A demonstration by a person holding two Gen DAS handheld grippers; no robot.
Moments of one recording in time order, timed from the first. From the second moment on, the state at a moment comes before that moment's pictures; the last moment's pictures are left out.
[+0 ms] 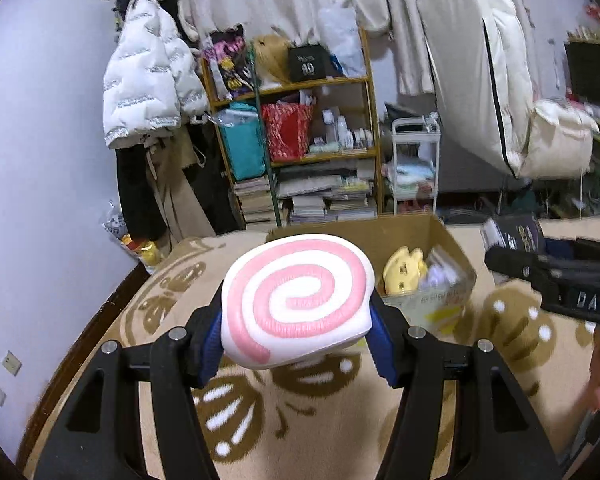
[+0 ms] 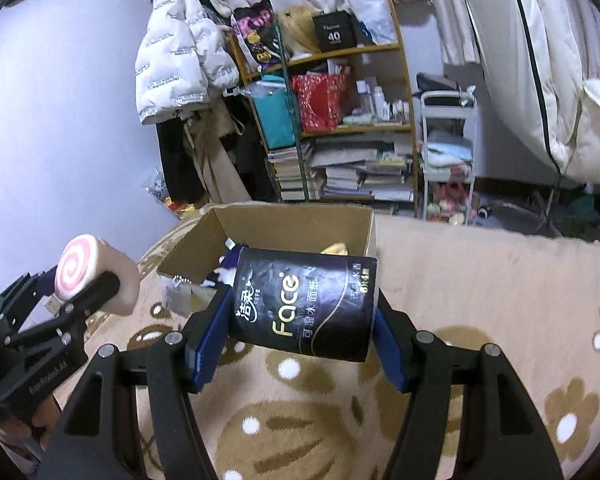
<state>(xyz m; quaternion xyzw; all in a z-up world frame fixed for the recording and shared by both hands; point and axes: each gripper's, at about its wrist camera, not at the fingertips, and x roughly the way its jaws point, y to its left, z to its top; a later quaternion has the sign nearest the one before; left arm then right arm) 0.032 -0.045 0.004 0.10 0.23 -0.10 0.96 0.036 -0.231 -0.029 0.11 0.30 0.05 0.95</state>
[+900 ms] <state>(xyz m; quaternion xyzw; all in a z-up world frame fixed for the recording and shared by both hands) 0.110 -0.059 -0.001 0.09 0.22 -0.11 0.97 0.099 -0.231 -0.044 0.10 0.27 0.07 0.96</state>
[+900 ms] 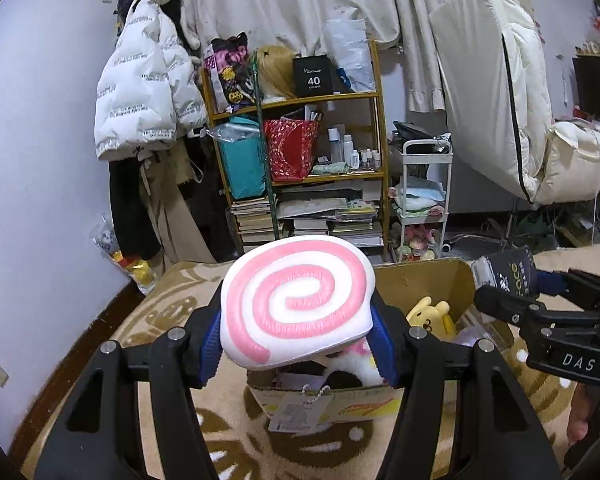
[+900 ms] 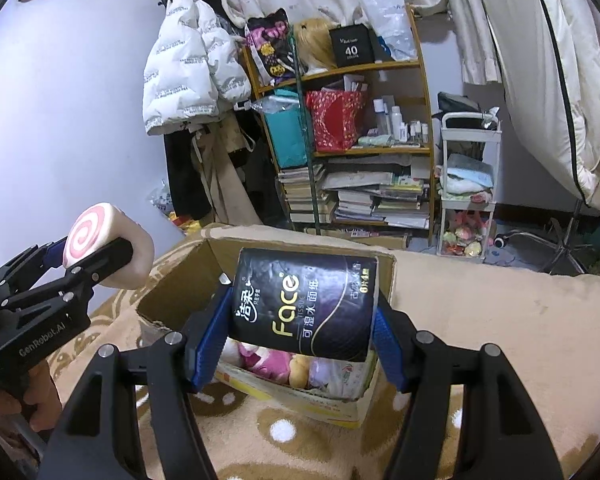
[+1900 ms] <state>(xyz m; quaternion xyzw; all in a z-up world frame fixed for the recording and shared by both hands) 0.135 -0.073 -0.047 0.11 0.26 -0.13 0.95 0.128 -0.250 -0.067 0.13 0.28 0.05 0.95</state>
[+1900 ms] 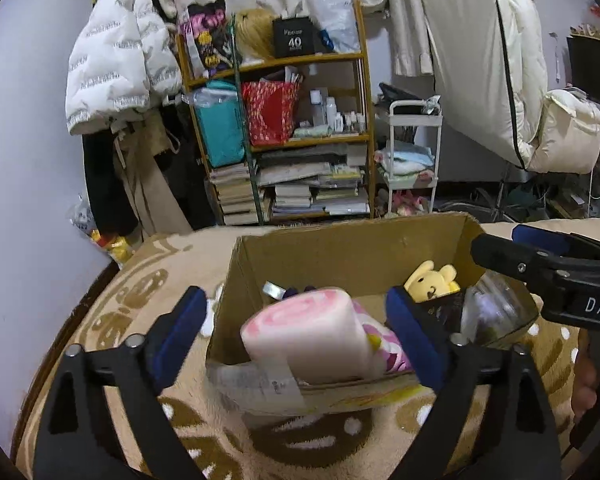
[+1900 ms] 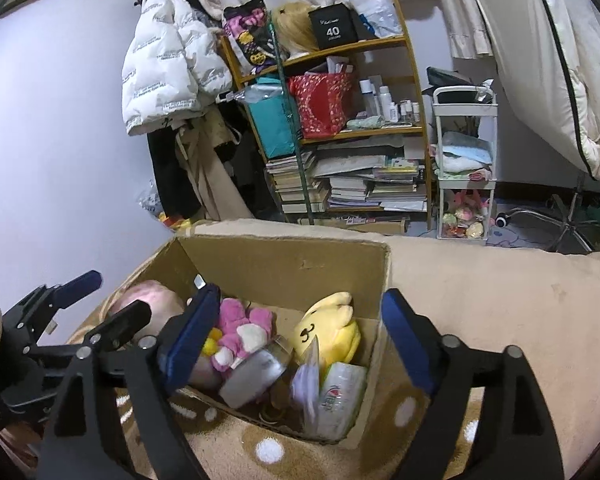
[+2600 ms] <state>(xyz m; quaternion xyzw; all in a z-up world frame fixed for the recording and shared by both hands) 0.064 -0.057 -0.020 0.13 0.26 -0.11 0.95 0.062 -0.254 -0.033 0.12 0.27 0.04 0.96</state>
